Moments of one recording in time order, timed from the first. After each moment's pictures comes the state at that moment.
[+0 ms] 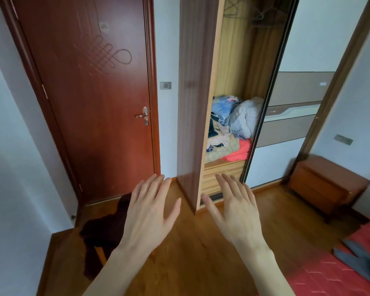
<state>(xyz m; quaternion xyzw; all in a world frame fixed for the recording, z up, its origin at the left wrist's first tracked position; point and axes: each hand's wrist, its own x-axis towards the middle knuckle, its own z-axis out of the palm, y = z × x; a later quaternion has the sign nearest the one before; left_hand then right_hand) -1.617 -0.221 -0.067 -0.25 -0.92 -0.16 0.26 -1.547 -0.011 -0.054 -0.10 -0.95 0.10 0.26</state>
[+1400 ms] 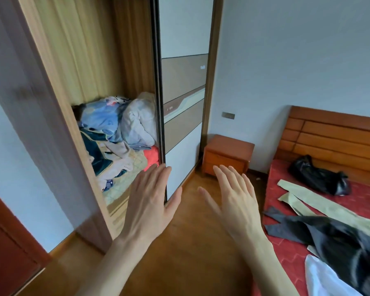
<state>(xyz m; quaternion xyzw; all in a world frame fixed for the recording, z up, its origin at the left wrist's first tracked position) -1.989 0.213 -0.070 -0.56 -0.76 -0.28 0.18 -1.807 0.328 -0.063 -0.42 -0.87 0.00 0.26</state>
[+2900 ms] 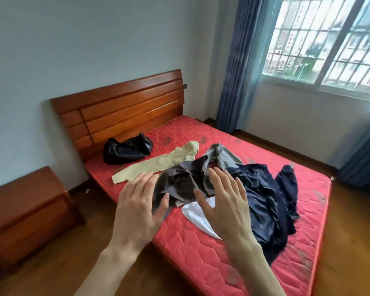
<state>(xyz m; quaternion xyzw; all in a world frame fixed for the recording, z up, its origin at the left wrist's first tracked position) -1.874 0.678 -0.118 -0.90 -0.28 -0.32 -0.07 -1.706 0.525 -0.103 -0.86 -0.42 -0.13 0.24</state>
